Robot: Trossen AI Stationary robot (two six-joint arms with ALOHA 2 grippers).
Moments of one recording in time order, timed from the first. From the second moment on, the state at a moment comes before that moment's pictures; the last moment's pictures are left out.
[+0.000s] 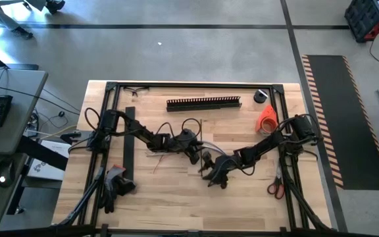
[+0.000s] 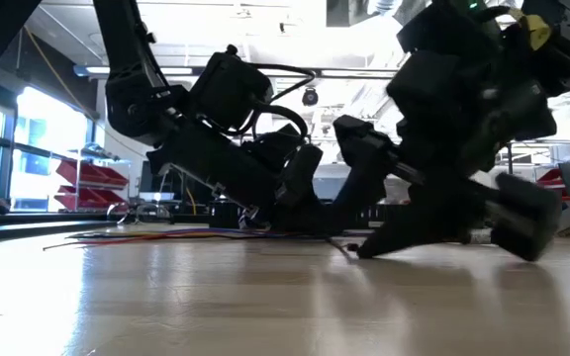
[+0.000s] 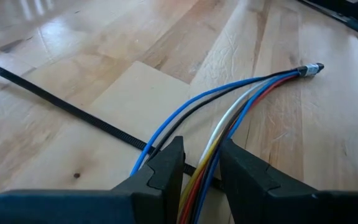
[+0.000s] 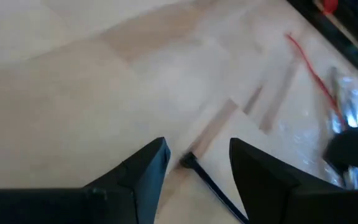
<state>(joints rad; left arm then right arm) -0.05 2.14 0.86 0.70 -0.25 -0.44 0.31 1.90 0.69 0.56 -0.02 -0.59</state>
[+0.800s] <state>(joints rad) -0.05 2.14 0.86 0.70 -0.27 -0.44 0.33 1.90 0.74 0.49 0.34 -0.55</state>
